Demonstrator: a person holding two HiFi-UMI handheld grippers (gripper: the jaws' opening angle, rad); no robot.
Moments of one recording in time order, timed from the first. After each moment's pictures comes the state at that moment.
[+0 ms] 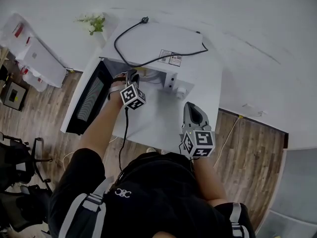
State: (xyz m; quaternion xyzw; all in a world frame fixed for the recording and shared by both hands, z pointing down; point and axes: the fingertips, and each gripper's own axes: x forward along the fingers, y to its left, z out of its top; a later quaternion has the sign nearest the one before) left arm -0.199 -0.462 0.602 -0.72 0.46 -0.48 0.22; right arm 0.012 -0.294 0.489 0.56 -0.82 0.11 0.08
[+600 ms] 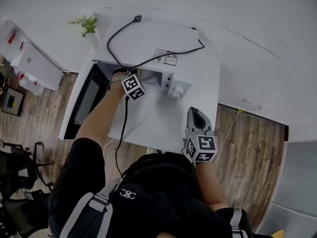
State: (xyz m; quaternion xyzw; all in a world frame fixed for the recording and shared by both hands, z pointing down) left arm -0.194 -0.517 0.639 -0.70 0.41 -0.55 0.21; right arm 0.040 -0.286 0.511 0.59 -0.79 0.13 0.10
